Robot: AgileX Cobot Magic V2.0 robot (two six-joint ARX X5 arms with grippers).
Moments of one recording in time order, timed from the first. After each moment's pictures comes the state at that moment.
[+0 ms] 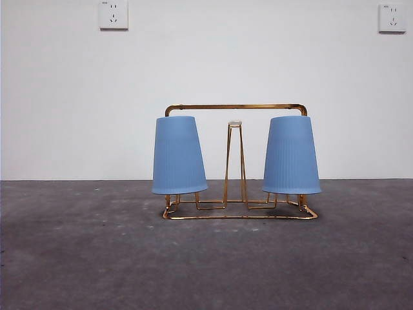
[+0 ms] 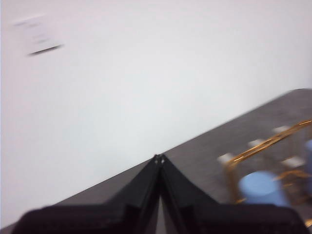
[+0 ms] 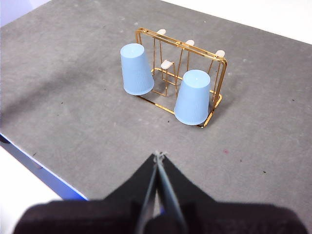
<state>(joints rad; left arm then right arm) -0.12 0.49 0.72 -0.19 0.17 0.25 0.83 0.65 1.46 -1.36 0.20 0.10</state>
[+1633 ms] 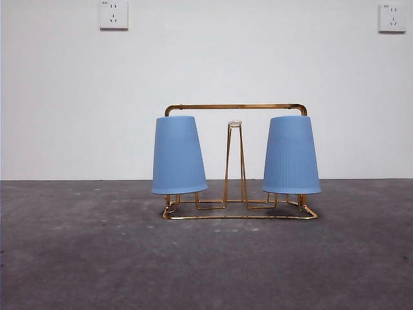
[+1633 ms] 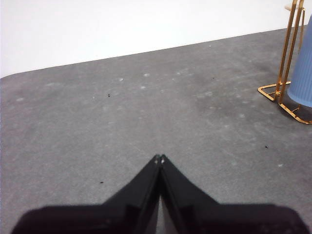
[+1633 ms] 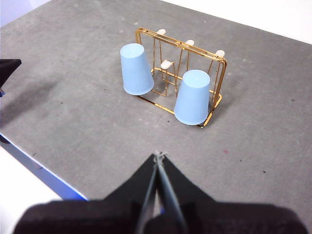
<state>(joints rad) -0.01 0.02 0.02 -0.17 0.06 0.11 0.83 0.65 1.46 -1.36 0.20 0.10</state>
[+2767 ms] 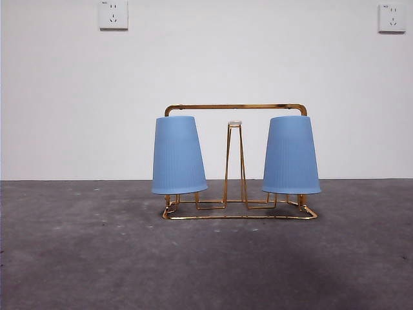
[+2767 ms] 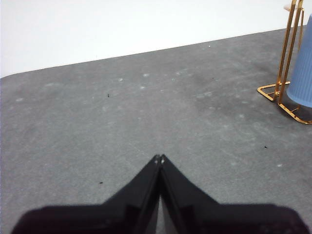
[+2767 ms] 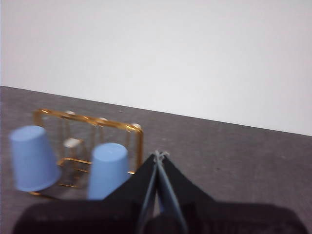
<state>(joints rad) -0.01 0.02 0.02 -0.17 0.06 0.11 -0.06 0.24 0.56 -0.37 -0.30 -0.12</state>
